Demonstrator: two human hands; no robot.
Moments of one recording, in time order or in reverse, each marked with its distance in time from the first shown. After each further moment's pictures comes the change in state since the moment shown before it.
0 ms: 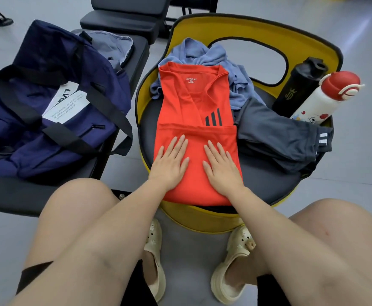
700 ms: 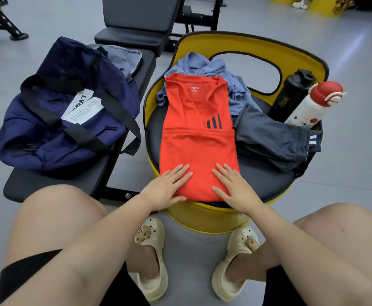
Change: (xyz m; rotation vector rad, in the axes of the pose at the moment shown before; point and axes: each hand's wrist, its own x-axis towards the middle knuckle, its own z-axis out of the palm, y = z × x) left_hand -0.066 -0.022 -0.001 0.073 -0.197 0.377; right_hand -0.068 0.025 -0.011 0.046 -0.126 -0.147
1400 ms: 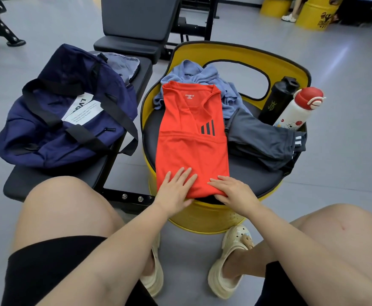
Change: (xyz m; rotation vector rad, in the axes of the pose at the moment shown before) left_hand 0.004 0.061 -0.005 0.143 0.063 -0.210; right_hand -0.029 -0.019 -0.025 -0.145 -0.047 -0.015
